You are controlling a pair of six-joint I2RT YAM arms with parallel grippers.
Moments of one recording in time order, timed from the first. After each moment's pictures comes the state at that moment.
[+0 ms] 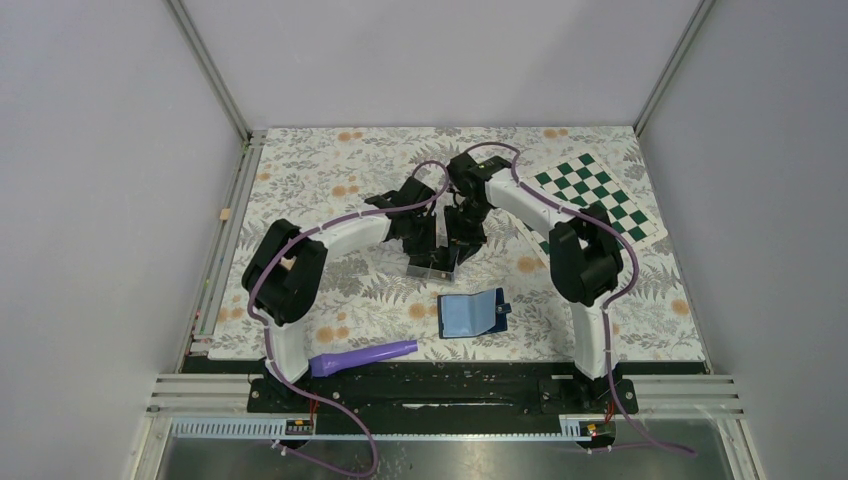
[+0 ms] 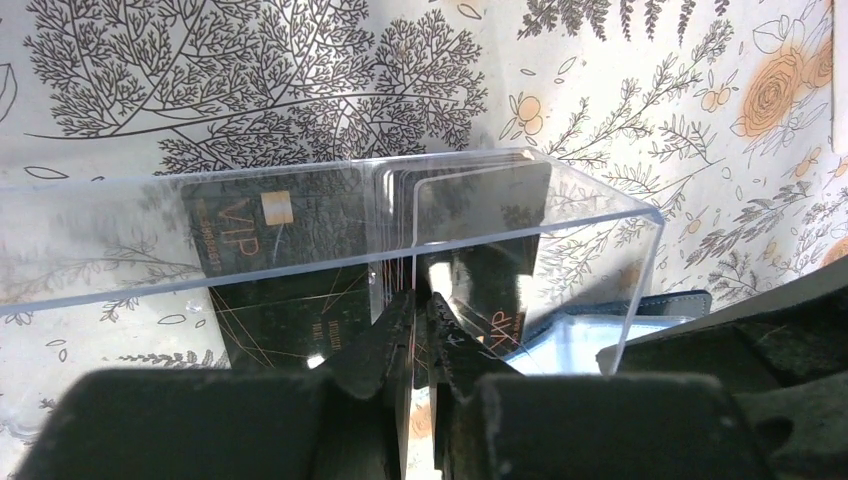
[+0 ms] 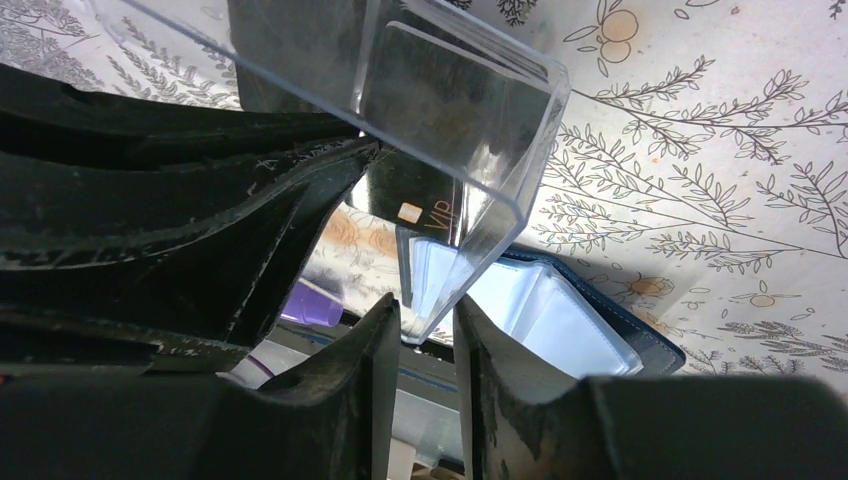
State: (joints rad) left arm -0.64 1.89 1.30 -0.47 0.21 -0.57; right arm 0.58 2.08 1.72 -1.11 -0.32 0.49
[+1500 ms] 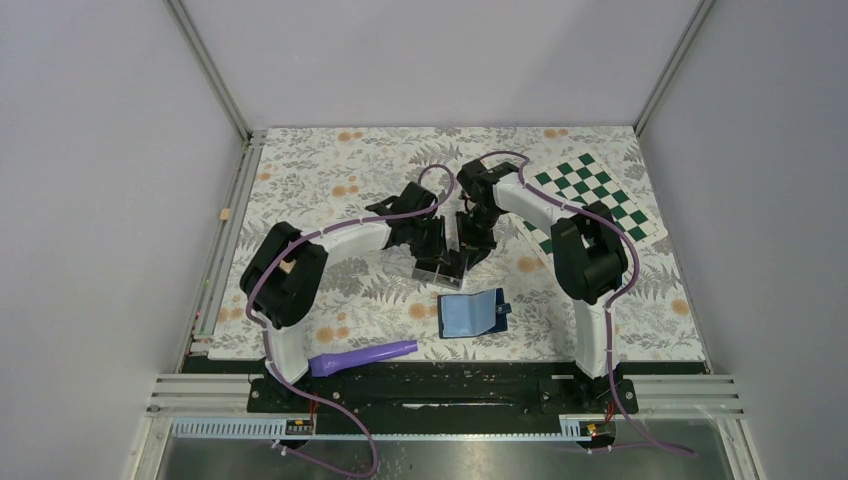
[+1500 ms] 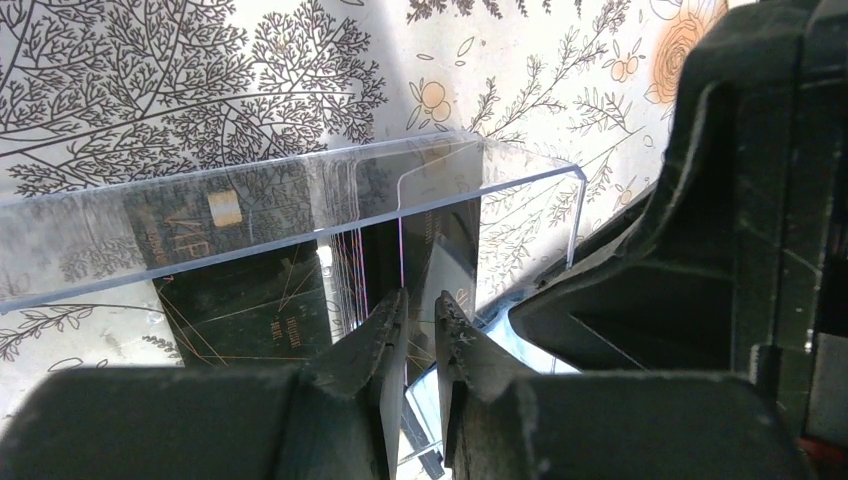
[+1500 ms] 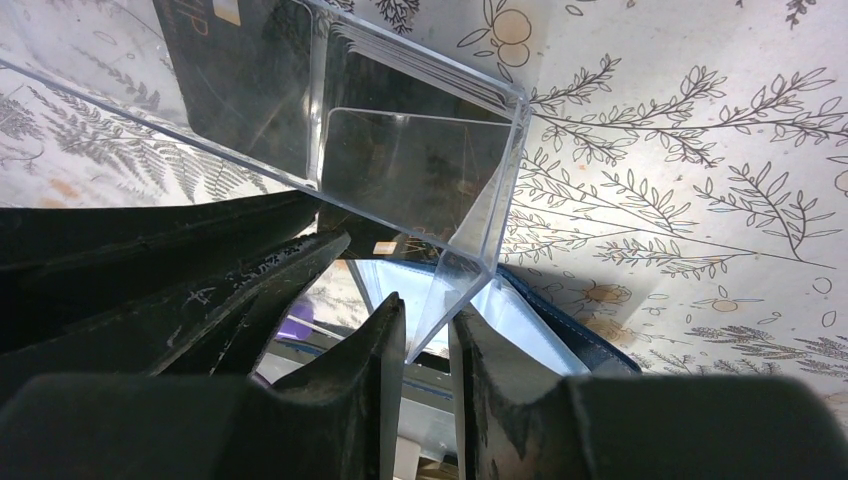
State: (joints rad) left arm -0.66 1.87 1.24 -0.34 0.31 -0.58; right arm 0.53 2.07 1.62 -1.06 -0.32 0.50
